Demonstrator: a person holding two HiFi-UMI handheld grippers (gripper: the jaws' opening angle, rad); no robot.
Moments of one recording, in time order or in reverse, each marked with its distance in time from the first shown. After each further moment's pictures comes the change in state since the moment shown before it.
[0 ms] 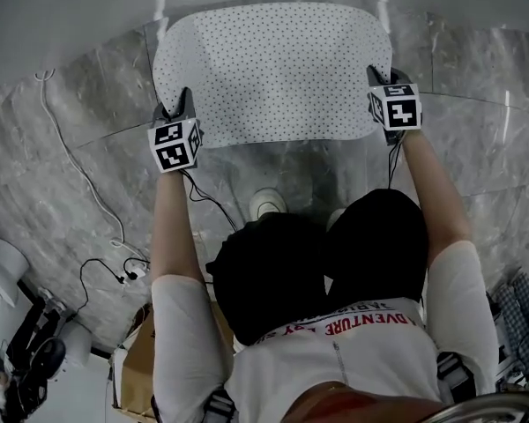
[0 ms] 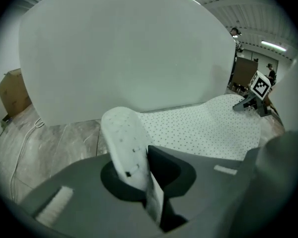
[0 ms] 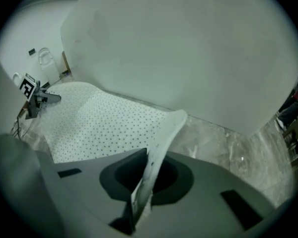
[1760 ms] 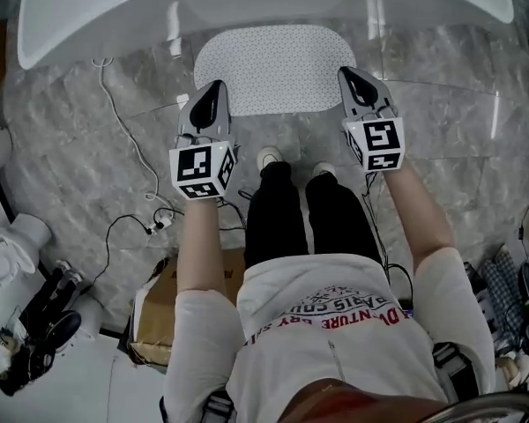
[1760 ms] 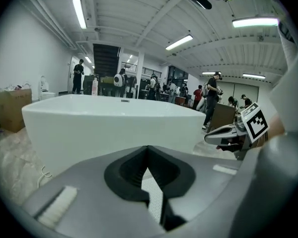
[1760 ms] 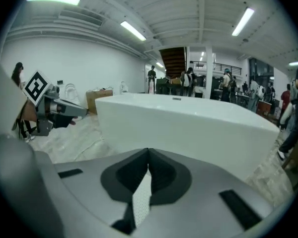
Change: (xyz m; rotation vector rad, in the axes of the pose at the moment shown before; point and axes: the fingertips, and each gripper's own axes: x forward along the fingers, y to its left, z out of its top) left arm -0.352 -0.119 0.323 -0.028 -0.363 -0.133; right arm -0.393 0.088 0.235 -0.064 -0.493 0.067
